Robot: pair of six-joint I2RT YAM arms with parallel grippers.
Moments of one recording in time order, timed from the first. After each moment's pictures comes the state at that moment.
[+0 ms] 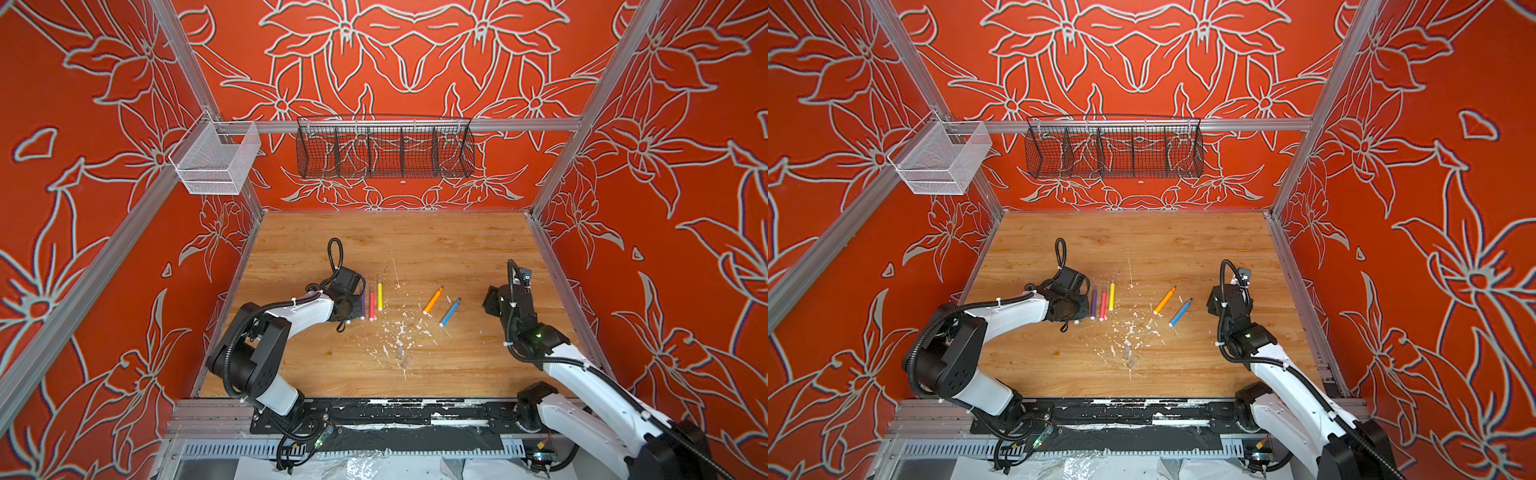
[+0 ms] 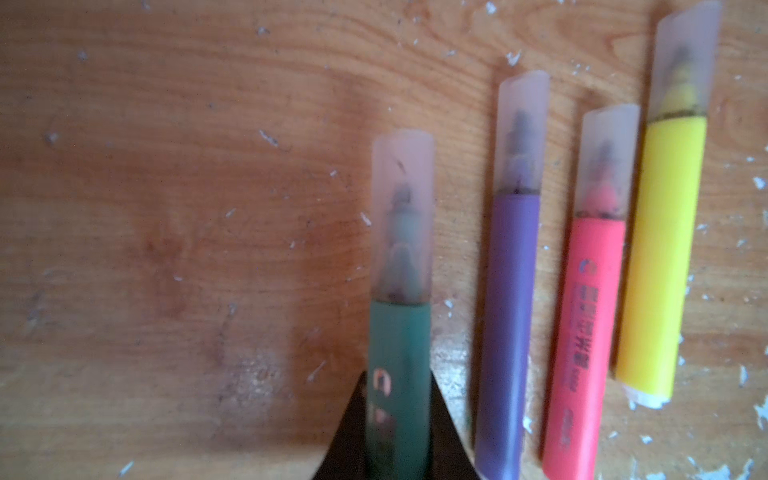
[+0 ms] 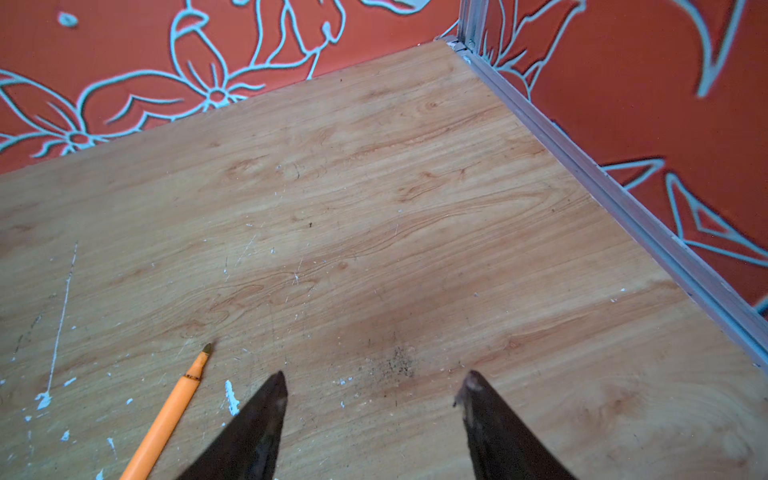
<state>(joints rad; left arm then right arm) -0.39 1.57 0.78 -0.37 -0.07 -0.55 0.37 0.86 0.45 -0.19 0.54 0.51</state>
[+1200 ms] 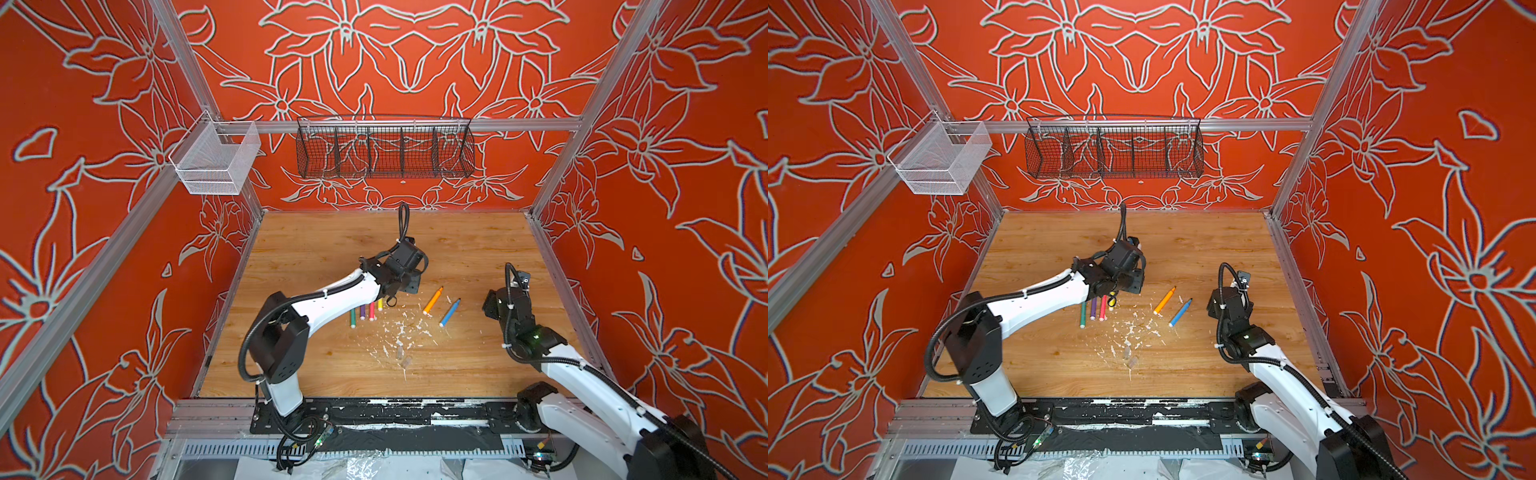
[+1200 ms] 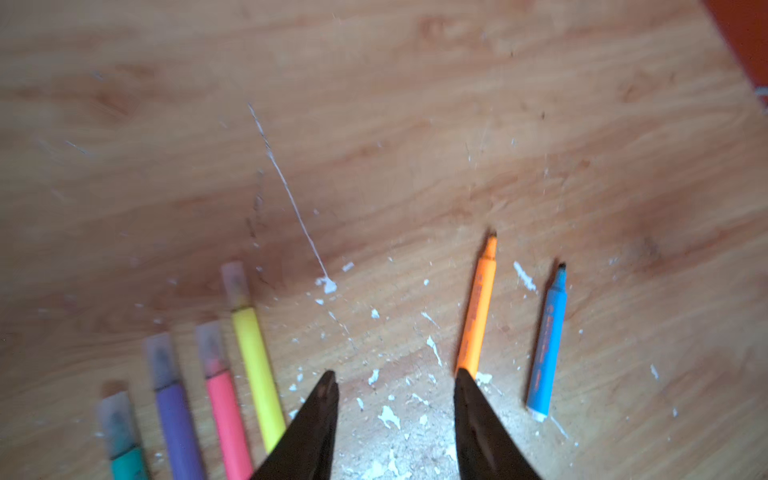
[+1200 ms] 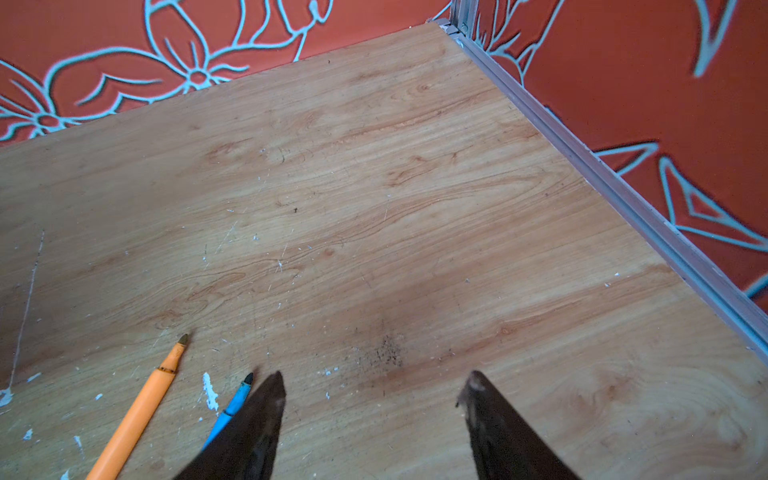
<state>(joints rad) -0.74 1.80 1.37 -0.52 -0.15 -0.42 0.36 0.89 0.43 -0.17 0.54 0.51</state>
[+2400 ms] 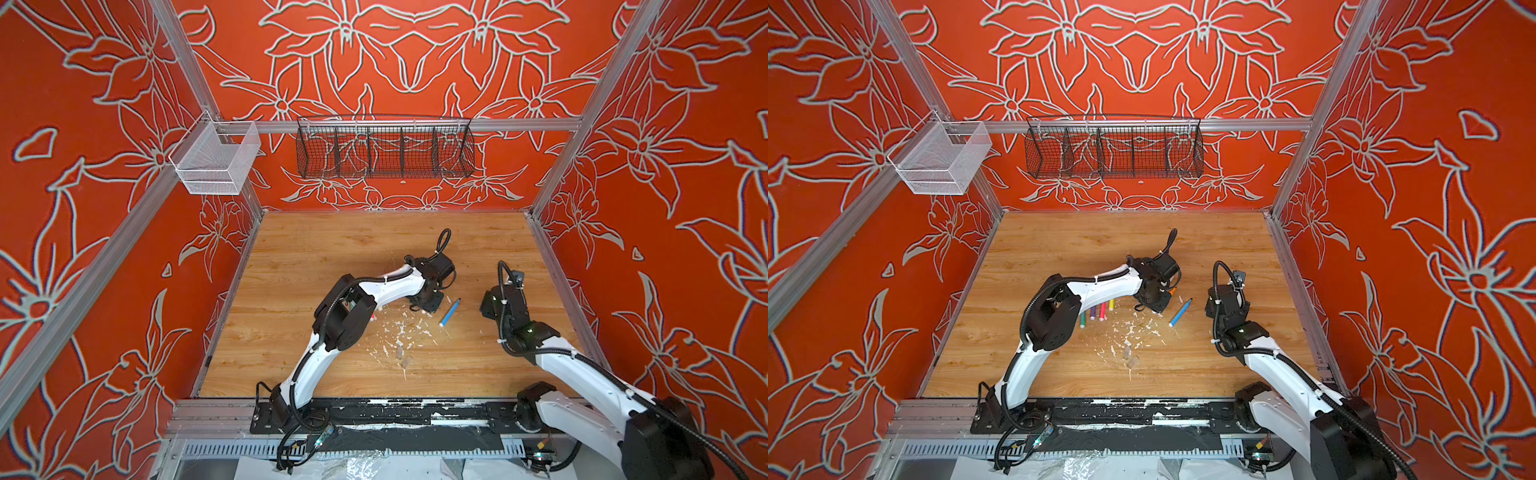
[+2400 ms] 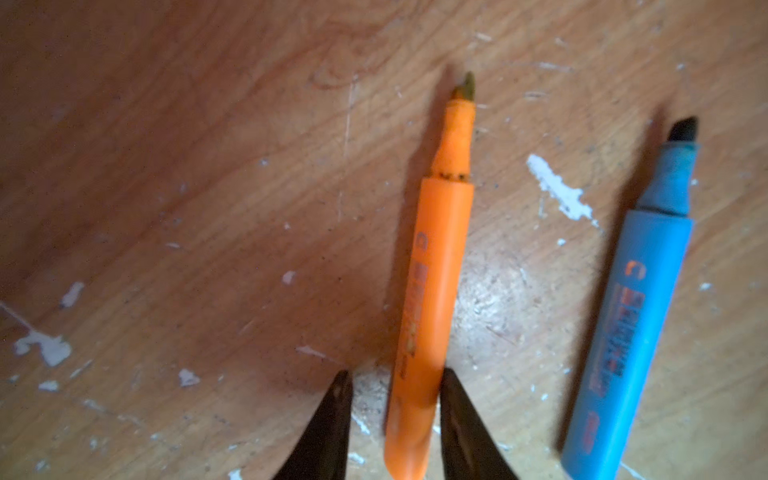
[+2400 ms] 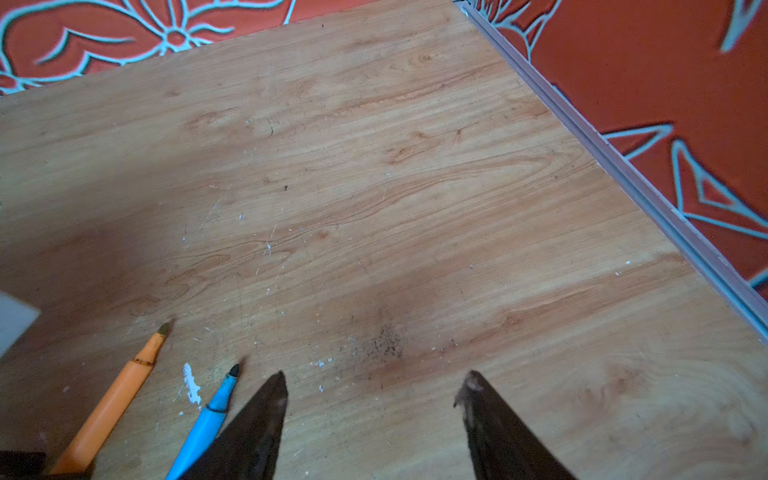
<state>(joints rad) -0.81 2.27 1.82 -0.86 -0.02 -0.30 0.36 0.98 0.45 -0.17 0.53 0.52</state>
